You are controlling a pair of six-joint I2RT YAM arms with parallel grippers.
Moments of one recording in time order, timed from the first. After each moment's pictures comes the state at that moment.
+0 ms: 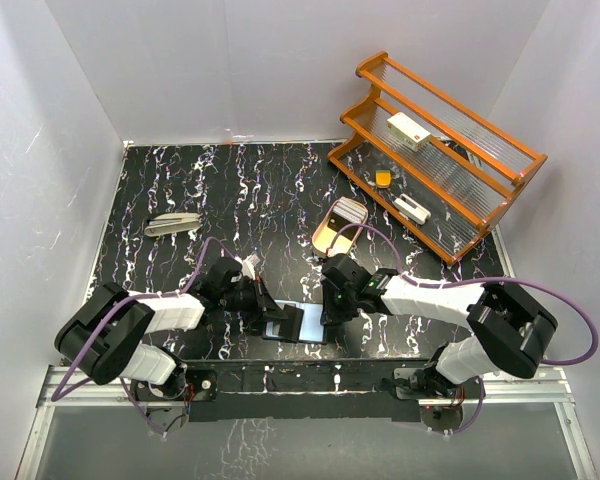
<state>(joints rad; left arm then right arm) -0.61 1.40 0.31 0.32 0.55 -0.98 0.88 1.41 0.68 -0.32 -0.08 0.77</state>
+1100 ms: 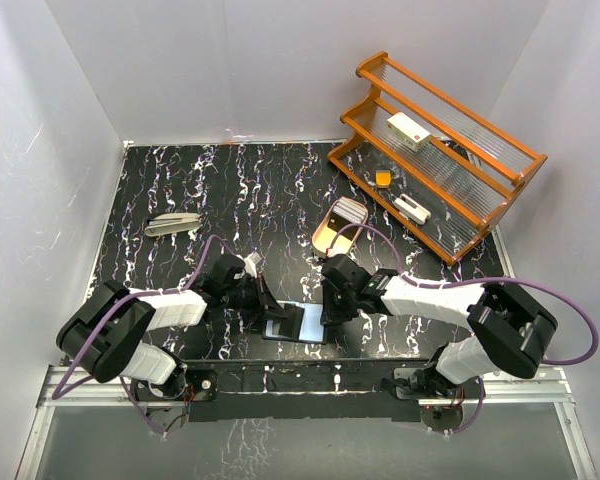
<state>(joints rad) -0.61 1.41 0.35 0.25 0.52 -0.95 0.88 1.41 0.68 -0.32 -0.07 0.77</state>
